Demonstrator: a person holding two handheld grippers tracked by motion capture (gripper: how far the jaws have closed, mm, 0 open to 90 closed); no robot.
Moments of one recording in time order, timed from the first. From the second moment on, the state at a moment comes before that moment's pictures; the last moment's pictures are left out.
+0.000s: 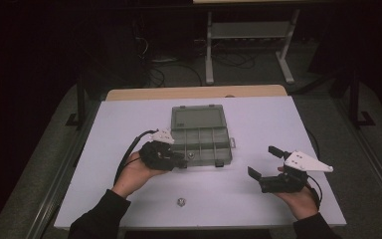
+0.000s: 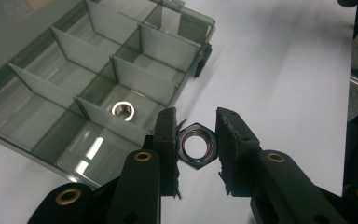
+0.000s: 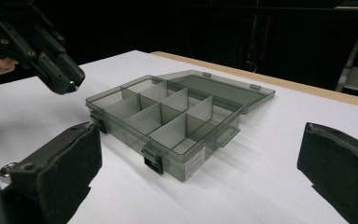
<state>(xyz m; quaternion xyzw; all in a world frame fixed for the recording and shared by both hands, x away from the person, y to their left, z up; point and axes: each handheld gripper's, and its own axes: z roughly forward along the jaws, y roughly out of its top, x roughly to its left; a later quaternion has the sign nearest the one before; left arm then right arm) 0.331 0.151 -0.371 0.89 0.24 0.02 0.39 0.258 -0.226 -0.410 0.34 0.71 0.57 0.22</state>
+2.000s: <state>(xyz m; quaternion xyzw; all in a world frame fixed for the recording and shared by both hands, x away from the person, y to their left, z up) 0.394 0.110 -0.408 0.91 0.25 0.03 0.34 0.258 -0.228 -0.410 0.35 0.70 0.58 0.22</state>
